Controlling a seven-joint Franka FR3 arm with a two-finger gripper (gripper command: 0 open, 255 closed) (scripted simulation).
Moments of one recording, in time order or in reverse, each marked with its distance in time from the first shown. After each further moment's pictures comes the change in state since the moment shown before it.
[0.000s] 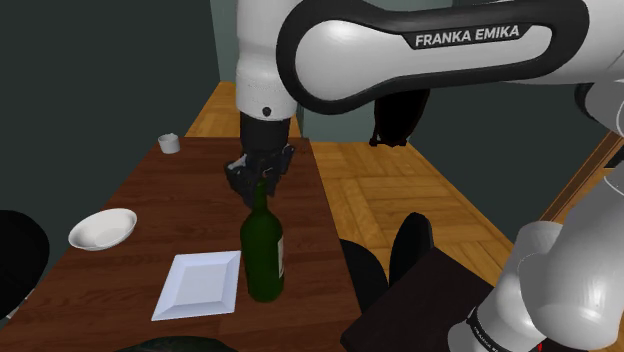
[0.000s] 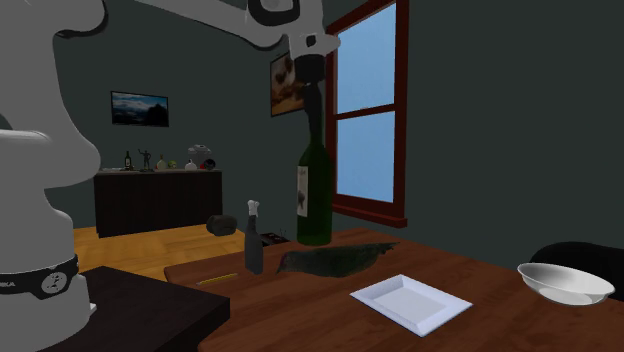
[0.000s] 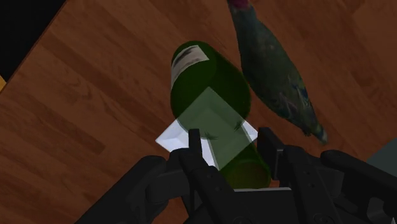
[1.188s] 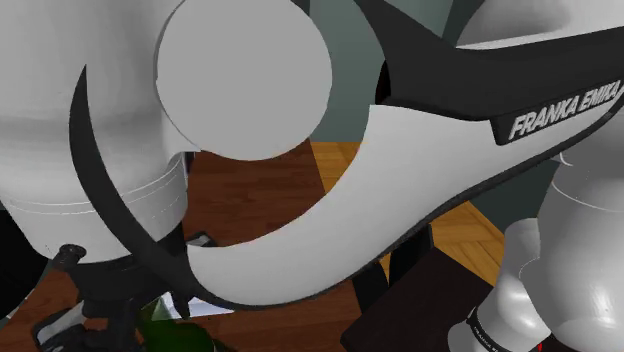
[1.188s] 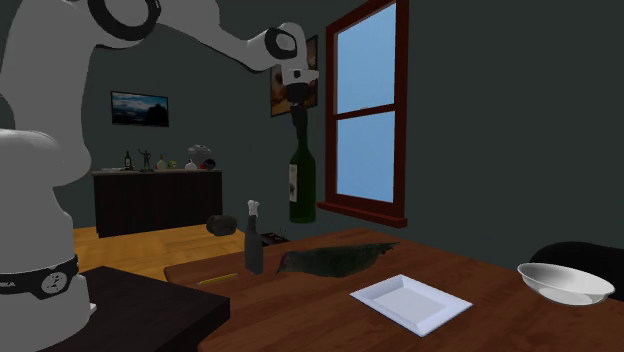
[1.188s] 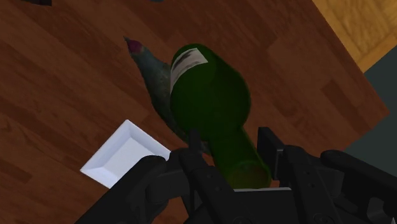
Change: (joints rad) arm 0.267 0.307 0.219 0.334 -0.206 -0.077 0.501
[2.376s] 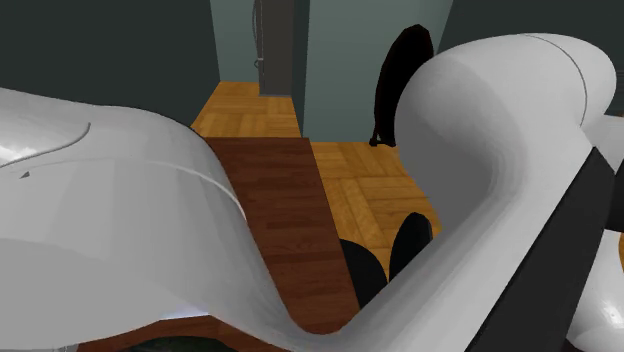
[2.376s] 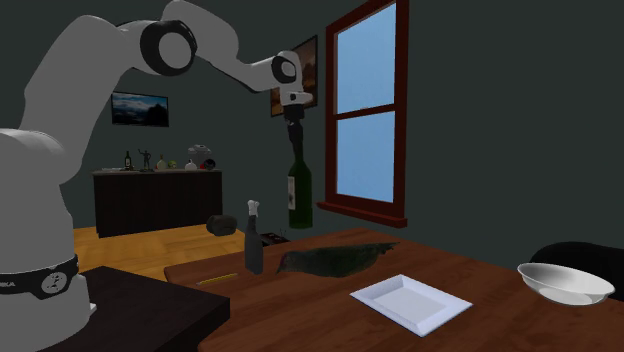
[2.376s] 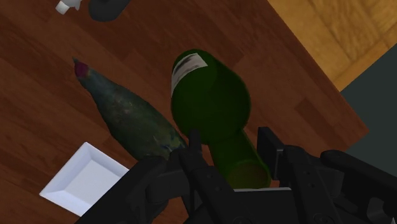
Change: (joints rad) arm 0.205 0.245 0.015 0.202 -0.155 -0.007 0.200
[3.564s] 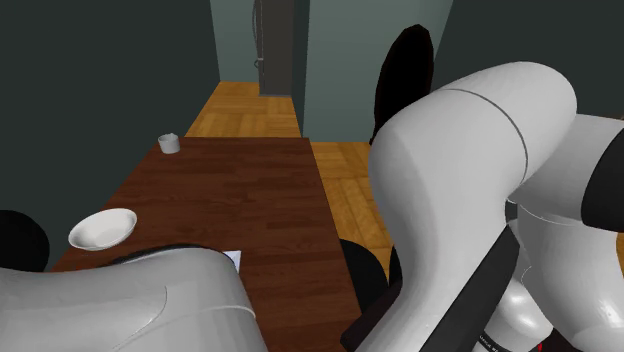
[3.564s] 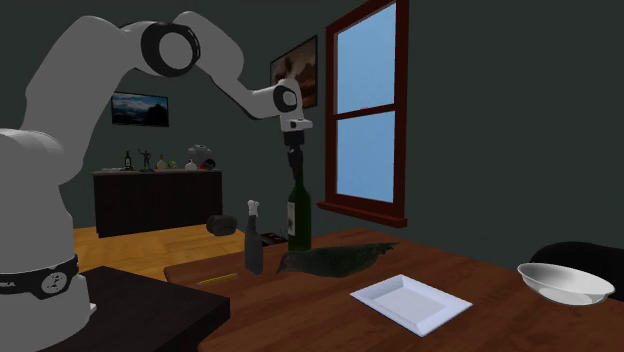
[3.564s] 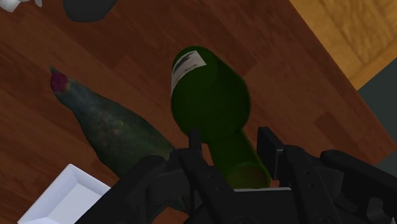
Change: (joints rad) arm -0.030 0.016 -0.014 -0.224 -0.023 0.232 0.035
